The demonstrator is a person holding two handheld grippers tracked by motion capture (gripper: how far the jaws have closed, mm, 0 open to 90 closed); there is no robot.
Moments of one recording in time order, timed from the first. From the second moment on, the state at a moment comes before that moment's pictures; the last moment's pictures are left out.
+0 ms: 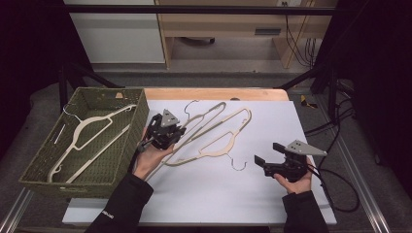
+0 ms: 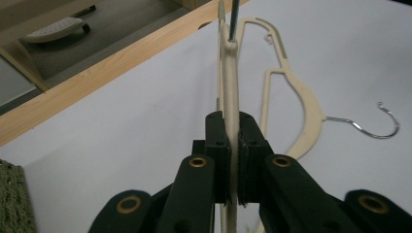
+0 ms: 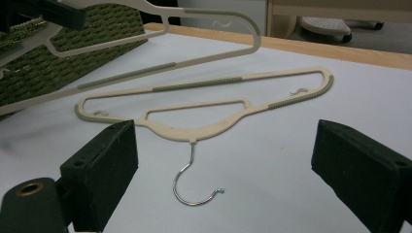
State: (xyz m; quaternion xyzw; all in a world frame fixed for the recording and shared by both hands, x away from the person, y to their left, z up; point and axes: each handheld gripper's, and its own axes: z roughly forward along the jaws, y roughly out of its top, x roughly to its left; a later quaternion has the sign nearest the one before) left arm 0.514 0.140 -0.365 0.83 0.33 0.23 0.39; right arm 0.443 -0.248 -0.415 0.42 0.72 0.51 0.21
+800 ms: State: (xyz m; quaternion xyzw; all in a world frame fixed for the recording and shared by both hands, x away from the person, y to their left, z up) left arm 0.462 0.181 -0.272 0.82 0.28 0.21 0.46; right arm 0.436 -0.253 -0.411 0.42 0.72 0.51 0.22
